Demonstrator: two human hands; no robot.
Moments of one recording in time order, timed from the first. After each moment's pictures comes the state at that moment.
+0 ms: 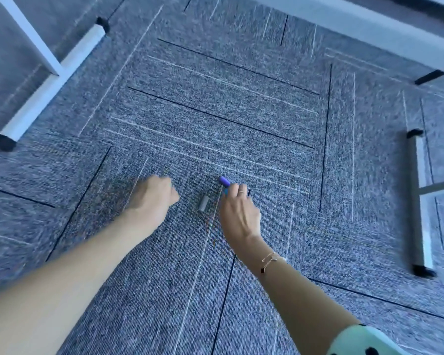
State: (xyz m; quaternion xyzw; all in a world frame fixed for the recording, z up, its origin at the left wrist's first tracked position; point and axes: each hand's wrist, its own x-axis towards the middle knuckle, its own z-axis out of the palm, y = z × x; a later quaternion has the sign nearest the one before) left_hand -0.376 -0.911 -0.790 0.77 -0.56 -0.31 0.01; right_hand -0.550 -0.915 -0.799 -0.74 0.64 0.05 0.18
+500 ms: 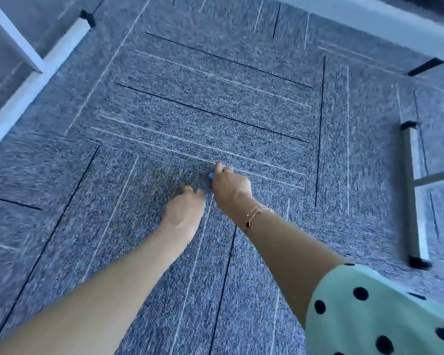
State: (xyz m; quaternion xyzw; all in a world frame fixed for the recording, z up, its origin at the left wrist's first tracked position) left_hand -0.446 -0.909 -0.800 0.70 -0.67 -0.21 -0.12; right_hand -0.539 -0.968 -0.784 -0.78 0.57 0.21 0.14
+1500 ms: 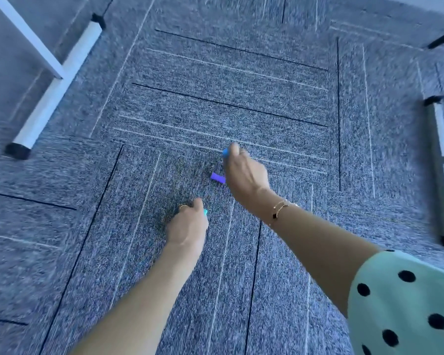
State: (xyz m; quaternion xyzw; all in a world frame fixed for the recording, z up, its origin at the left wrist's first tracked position) left_hand -0.409 -0.865 -0.813 0.74 -0.61 -0.27 -0.12; right_hand -0.517 -0.956 -0.784 -0.76 0.62 0.01 0.19
